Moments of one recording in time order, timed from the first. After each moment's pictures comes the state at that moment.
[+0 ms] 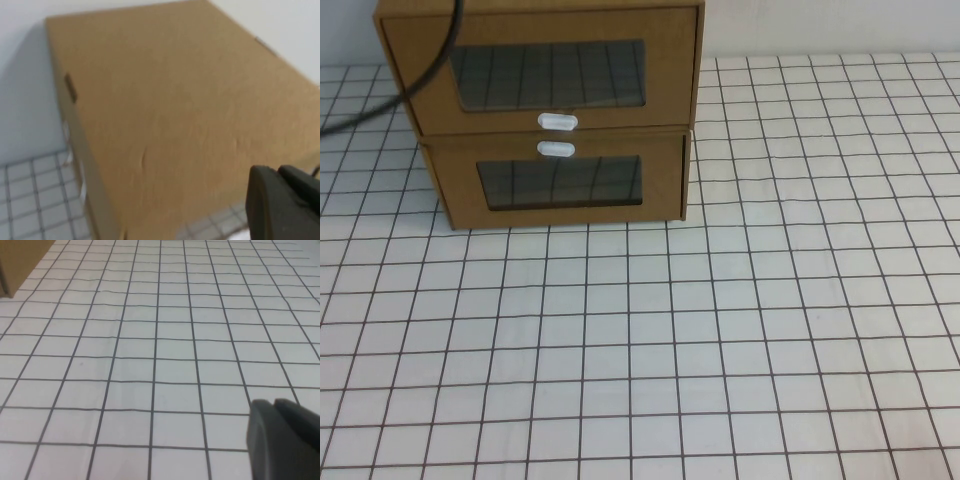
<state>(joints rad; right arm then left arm) 0.04 -0.01 0.02 0.13 0.36 -0.10 -0.04 1.32 -1.52 -0.56 0.74 0.54</state>
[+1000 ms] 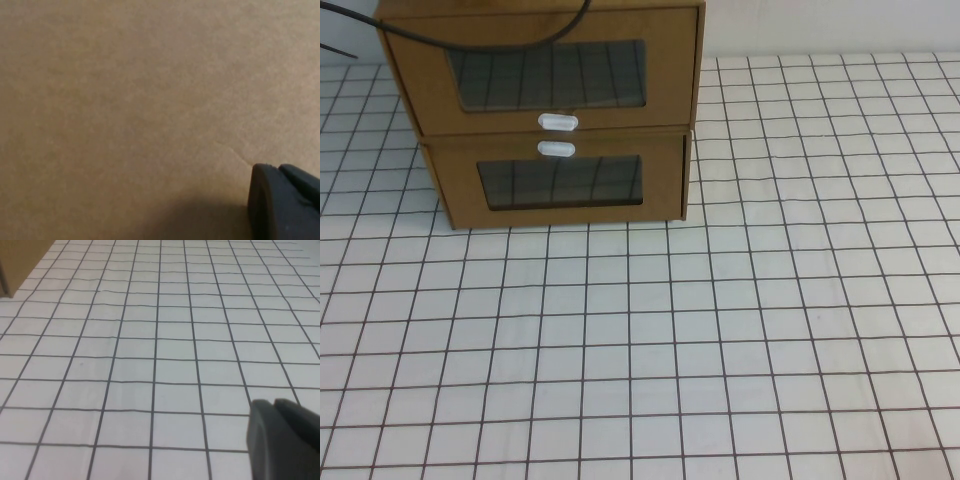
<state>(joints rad) 0.04 -0.01 0.02 0.13 0.36 -0.10 -0.13 2.18 -2.53 -0.52 1.15 0.47</state>
